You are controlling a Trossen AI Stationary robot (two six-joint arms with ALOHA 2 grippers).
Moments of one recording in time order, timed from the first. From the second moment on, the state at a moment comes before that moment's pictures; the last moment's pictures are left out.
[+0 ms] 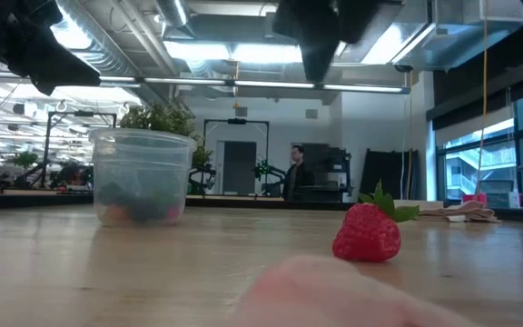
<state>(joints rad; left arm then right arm) -0.46 0.14 0.34 -0.59 -0.79 -0.39 0.37 2.20 2.13 -1.34 -0.07 0.15</state>
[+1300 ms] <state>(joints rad) -0.46 0.14 0.34 -0.60 -0.72 -0.39 0.44 2.21 1.66 -0.79 -0.04 0.31</state>
